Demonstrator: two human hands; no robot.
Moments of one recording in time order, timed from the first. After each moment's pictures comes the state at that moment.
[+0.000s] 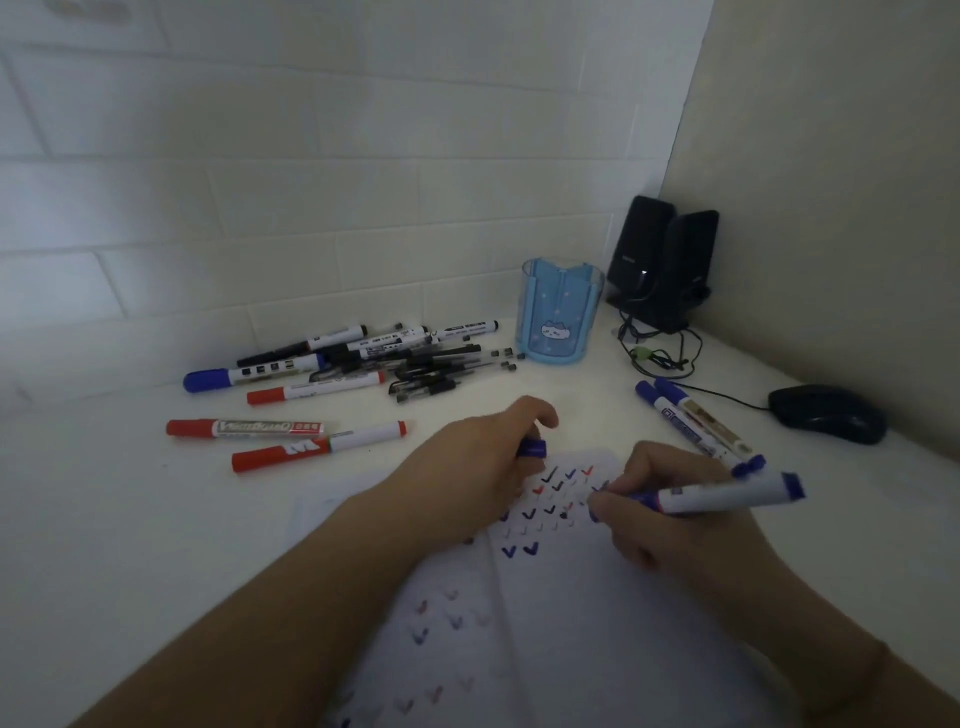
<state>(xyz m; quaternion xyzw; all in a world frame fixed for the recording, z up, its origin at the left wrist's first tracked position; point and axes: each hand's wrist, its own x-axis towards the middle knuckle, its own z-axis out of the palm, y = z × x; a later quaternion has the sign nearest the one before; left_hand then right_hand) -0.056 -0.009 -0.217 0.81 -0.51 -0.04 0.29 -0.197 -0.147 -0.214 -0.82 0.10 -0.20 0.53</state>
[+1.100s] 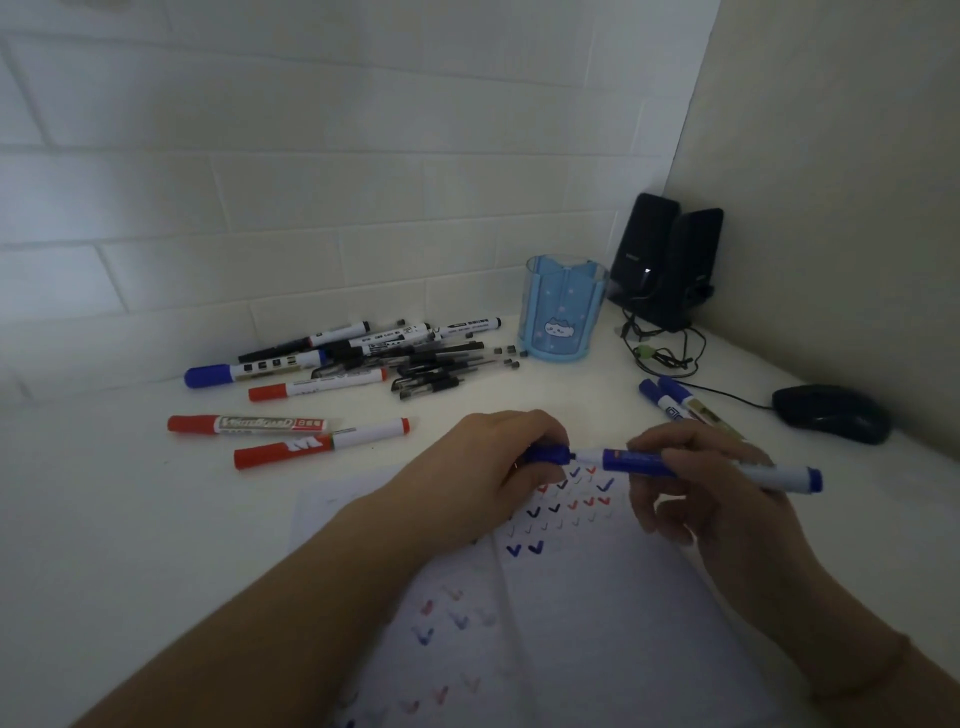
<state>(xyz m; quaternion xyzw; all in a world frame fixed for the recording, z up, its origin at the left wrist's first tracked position) -0.058 -0.005 -0.217 0.77 -0.56 -0.01 0.31 -0.197 -0.165 -0.214 -0.69 0.05 -0.23 0.68</state>
